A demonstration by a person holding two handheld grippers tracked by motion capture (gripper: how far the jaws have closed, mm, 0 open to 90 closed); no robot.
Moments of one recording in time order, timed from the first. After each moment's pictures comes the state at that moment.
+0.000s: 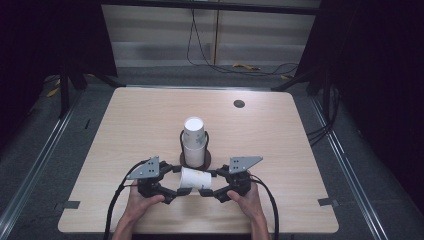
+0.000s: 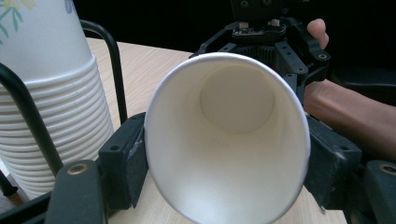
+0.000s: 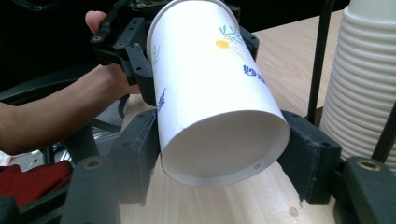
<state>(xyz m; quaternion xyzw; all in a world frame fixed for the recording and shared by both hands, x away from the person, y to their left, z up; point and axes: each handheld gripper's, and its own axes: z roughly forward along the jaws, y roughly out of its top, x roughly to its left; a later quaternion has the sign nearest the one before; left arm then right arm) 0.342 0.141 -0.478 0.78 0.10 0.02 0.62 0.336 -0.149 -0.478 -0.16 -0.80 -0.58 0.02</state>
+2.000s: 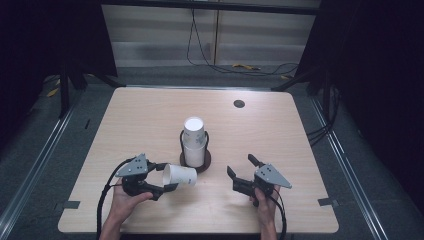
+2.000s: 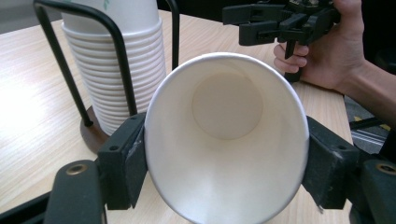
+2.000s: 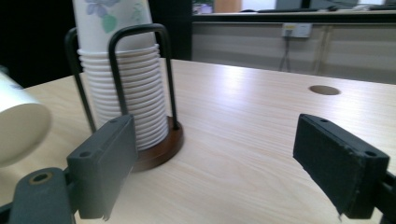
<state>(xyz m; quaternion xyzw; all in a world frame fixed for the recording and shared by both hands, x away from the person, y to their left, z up) 0.341 0.177 -0.470 0.81 0.17 0.05 0.57 0.305 -0.198 -0.494 -0.41 -0.65 -0.55 -0.33</state>
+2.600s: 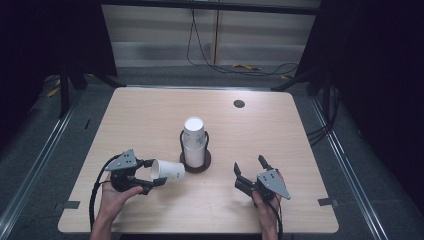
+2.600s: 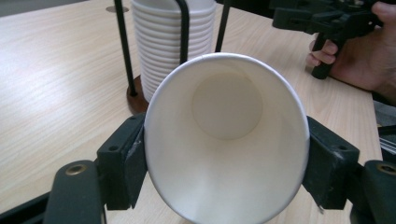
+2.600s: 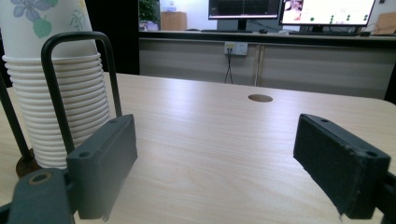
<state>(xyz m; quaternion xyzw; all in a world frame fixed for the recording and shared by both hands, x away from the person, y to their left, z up) 0.353 0.205 -0.470 0.81 0.23 0.06 0.55 0.295 -0.197 -0.503 -0.45 -0.59 -0.52 -0.42</state>
